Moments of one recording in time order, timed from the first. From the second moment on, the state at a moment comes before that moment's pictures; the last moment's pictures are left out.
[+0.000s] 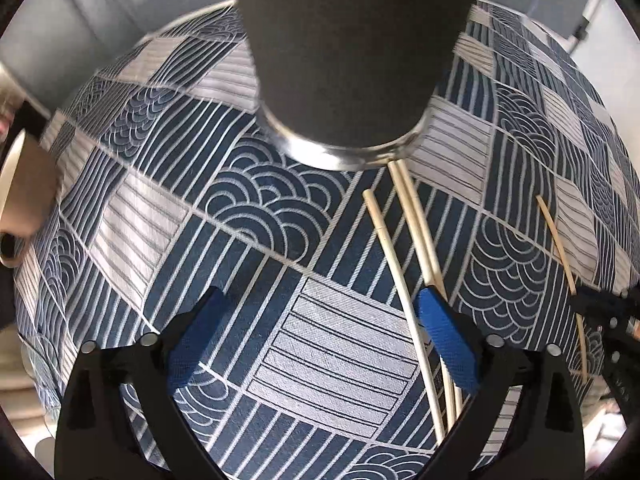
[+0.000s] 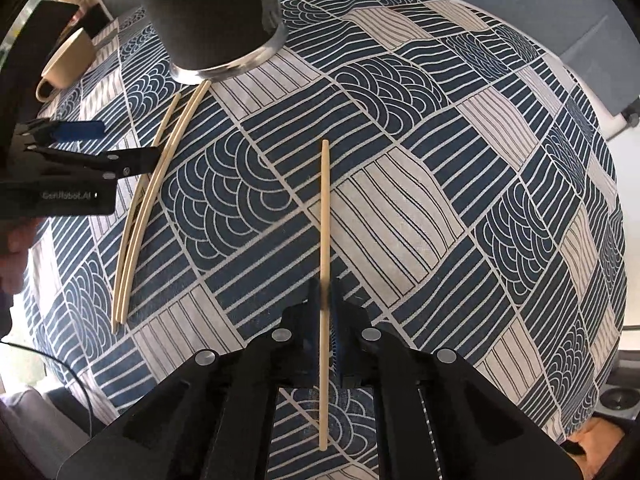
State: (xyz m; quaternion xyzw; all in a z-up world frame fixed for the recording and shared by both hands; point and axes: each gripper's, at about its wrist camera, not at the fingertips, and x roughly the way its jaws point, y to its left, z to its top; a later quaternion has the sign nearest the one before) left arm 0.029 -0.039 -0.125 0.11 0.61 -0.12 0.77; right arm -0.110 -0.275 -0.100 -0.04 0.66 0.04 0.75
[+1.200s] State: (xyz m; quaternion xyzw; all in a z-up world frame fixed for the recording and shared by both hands) left arm 0.039 0.025 0.013 -0.02 0.55 -0.16 0.82; right arm -0.040 -0.309 0.033 0.06 0.52 0.13 0.84
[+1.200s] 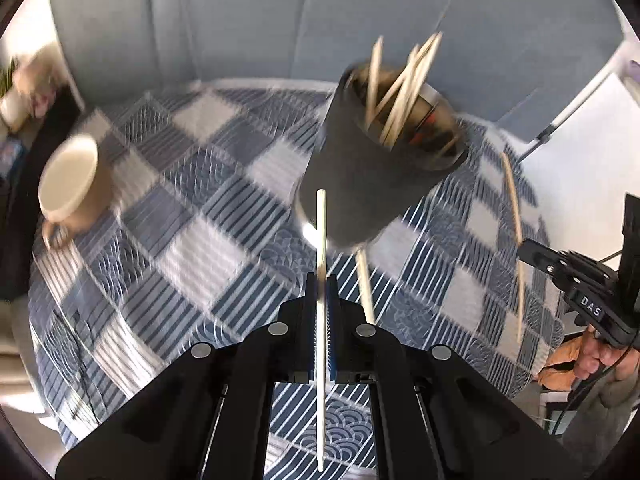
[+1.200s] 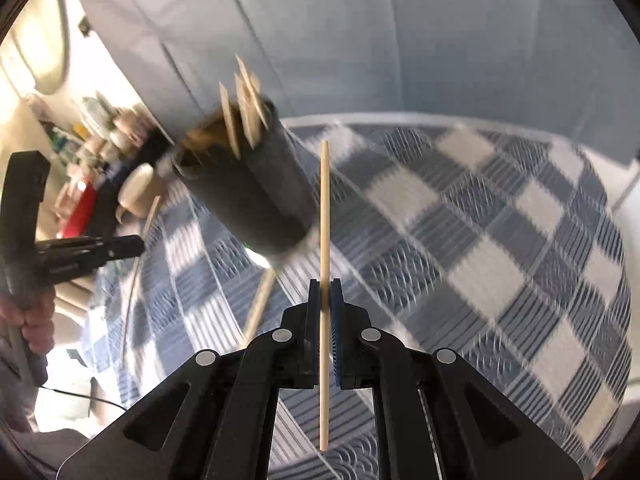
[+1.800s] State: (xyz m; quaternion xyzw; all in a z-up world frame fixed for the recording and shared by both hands) left arm 0.114 -0.003 0.108 -0.04 0.42 -0.20 0.88; right arm 0.047 -0.252 0.115 0.06 0.42 0.22 0.88
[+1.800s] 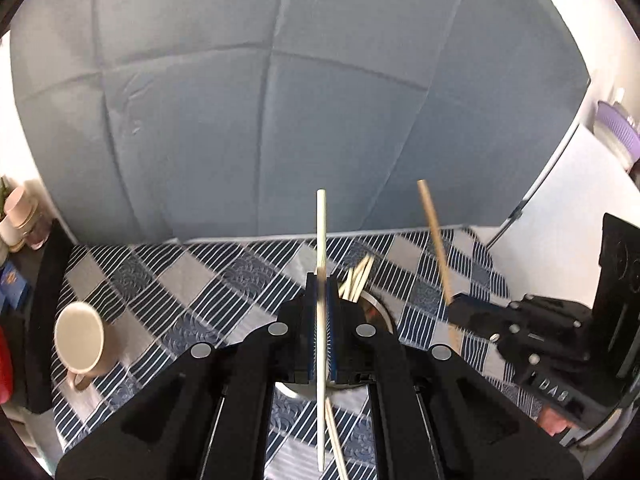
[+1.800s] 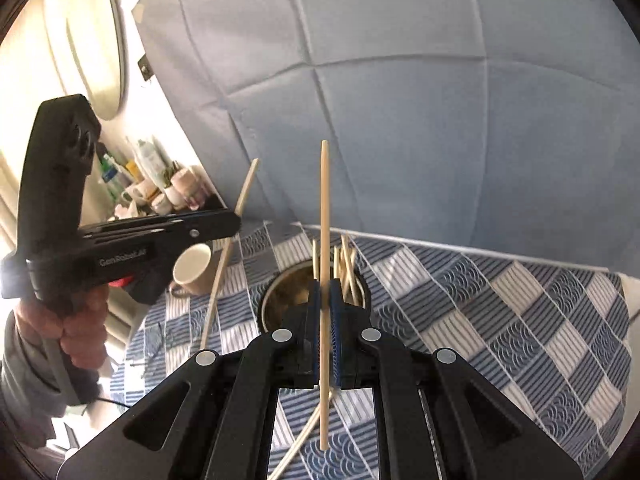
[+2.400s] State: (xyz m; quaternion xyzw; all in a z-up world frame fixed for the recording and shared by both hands) left arm 0.172 -0.007 0.085 -0.09 0.37 -0.21 0.90; right arm 0.113 -0.242 0.072 0.11 0.38 0.25 0.88
